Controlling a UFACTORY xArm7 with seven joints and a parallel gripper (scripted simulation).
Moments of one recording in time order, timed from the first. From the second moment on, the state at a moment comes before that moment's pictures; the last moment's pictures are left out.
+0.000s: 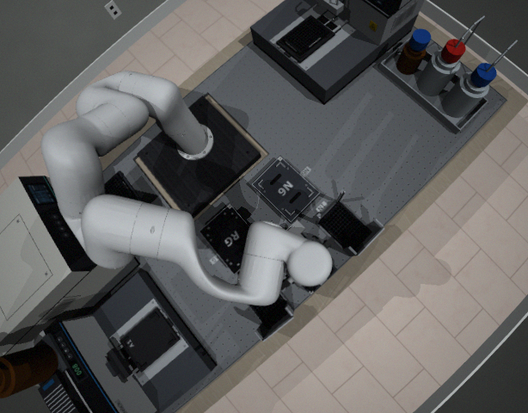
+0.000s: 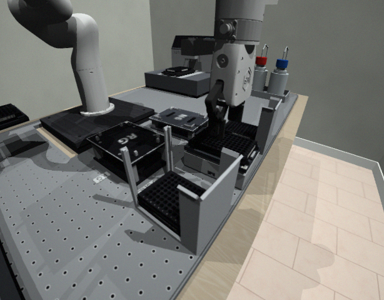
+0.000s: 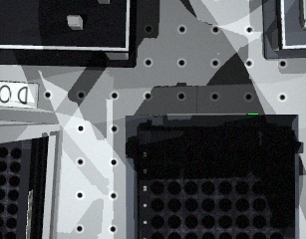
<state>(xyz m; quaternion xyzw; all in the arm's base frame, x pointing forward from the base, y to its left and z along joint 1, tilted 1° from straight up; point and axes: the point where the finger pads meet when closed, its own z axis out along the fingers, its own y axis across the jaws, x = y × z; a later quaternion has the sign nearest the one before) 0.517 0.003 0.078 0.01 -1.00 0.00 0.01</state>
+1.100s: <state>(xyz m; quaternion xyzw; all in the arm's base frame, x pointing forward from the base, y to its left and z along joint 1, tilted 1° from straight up) 0.517 0.002 0.117 0.01 -1.00 0.00 0.01</state>
